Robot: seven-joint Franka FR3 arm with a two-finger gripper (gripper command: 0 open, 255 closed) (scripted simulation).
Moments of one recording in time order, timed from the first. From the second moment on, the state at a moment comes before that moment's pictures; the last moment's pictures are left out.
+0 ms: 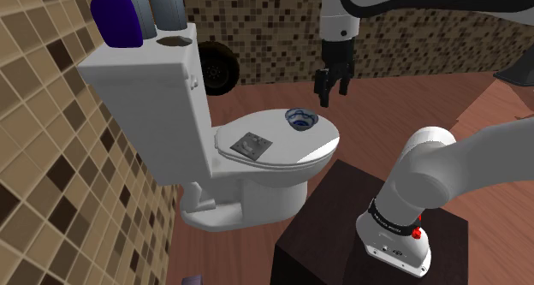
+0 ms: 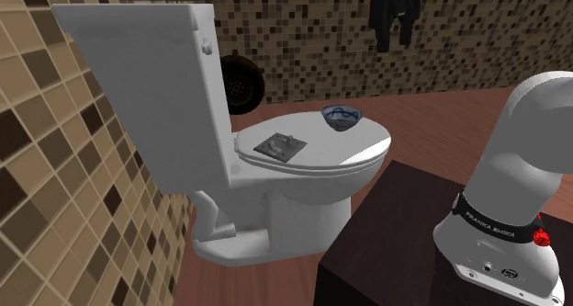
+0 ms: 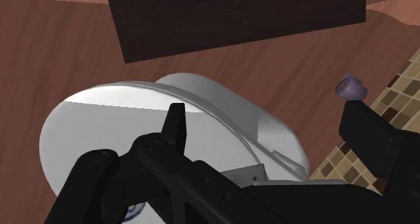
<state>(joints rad) -0.01 -0.79 0.01 -2.40 -0.03 1.44 0.15</state>
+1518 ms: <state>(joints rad) -0.02 -0.05 0.01 -2.23 -0.03 2.01 0.20</state>
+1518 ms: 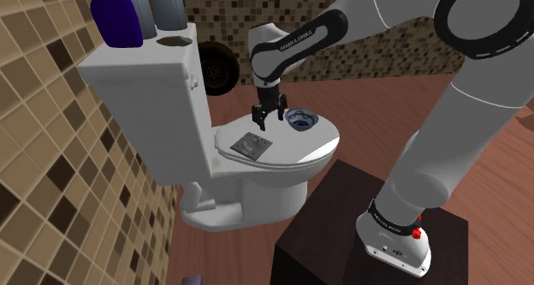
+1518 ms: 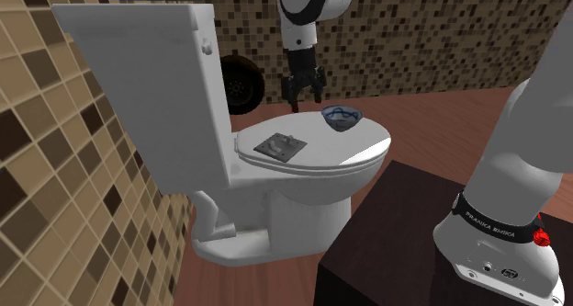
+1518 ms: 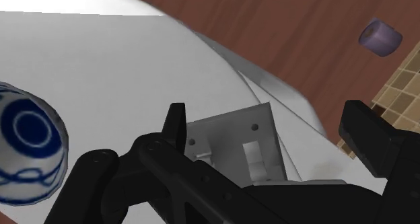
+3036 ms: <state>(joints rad) -0.02 0.65 0.01 -1.71 -0.04 2.18 0.23</state>
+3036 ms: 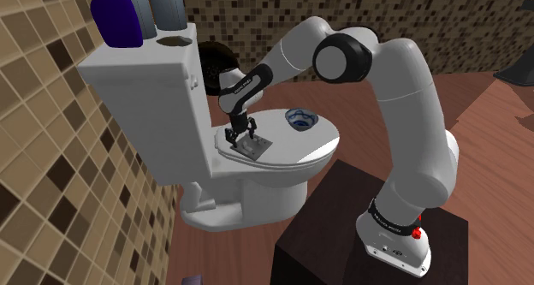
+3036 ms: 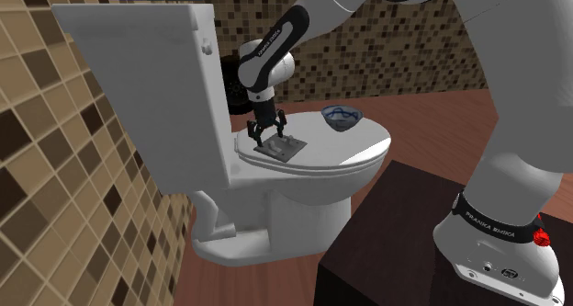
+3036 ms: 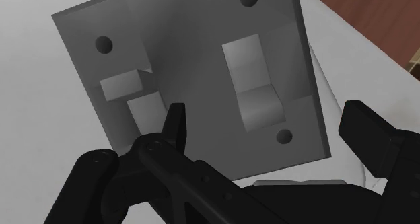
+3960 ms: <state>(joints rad) -0.02 0.66 0.01 -1.71 -0.04 2.20 0.23</state>
